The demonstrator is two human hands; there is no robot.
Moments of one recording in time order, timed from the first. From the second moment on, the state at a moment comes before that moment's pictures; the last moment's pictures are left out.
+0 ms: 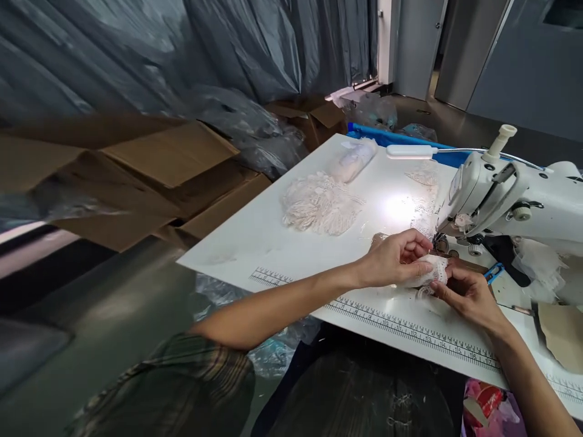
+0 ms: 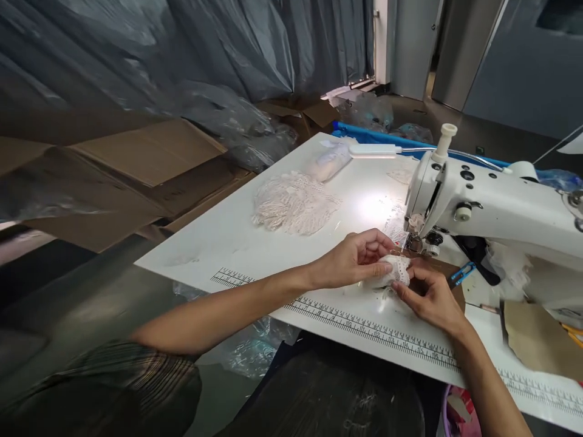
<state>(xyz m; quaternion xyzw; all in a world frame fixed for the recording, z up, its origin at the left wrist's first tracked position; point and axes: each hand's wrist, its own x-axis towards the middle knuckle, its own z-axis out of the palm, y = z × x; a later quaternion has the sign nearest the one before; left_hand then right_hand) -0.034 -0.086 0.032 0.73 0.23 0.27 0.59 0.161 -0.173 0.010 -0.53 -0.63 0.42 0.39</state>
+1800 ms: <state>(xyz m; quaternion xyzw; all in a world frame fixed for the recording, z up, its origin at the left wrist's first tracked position) -0.053 -0.038 0.031 0.95 0.26 0.12 0.15 0.184 -0.154 0.025 -0.72 -0.59 0.31 0.20</state>
